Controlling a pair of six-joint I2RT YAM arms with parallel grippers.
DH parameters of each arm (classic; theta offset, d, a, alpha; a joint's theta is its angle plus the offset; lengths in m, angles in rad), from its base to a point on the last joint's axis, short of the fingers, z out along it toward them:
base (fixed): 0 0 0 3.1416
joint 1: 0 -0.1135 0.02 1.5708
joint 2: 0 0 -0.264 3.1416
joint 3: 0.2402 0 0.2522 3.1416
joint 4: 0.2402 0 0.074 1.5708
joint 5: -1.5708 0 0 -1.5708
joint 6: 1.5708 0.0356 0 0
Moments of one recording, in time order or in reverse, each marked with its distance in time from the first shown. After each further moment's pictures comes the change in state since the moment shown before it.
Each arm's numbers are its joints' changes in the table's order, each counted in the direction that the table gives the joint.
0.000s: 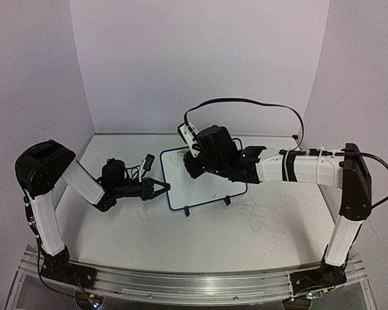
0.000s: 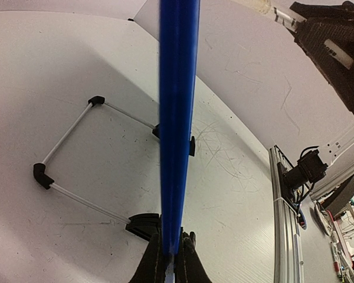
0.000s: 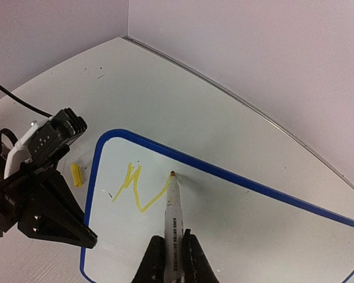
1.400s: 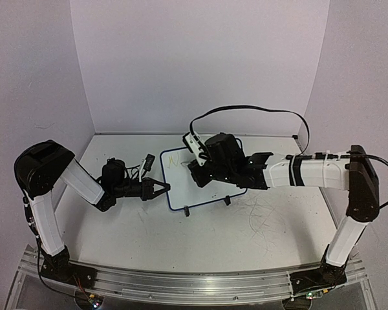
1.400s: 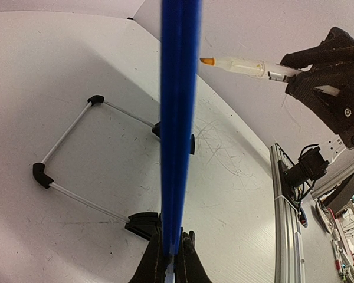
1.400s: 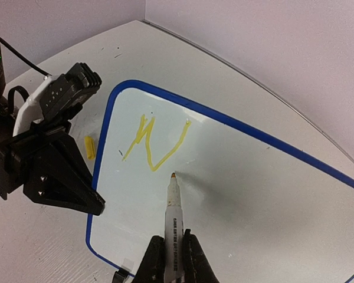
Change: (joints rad) left arm 0.000 -0.011 0.000 0.021 0.001 0.015; right arm 0.009 -0.066 -0.134 -0.025 0.093 0.015
